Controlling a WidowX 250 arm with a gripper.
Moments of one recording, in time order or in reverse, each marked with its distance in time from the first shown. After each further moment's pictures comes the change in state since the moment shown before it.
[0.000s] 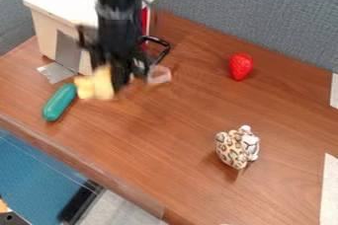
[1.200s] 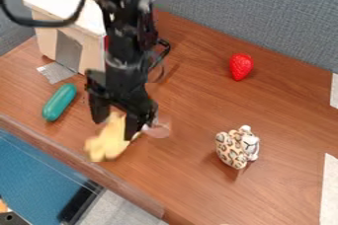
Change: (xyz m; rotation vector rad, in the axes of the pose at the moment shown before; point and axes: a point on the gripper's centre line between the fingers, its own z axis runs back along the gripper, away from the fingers) arm -0.026 -0.025 -0.017 -0.034 0.046 -0.019
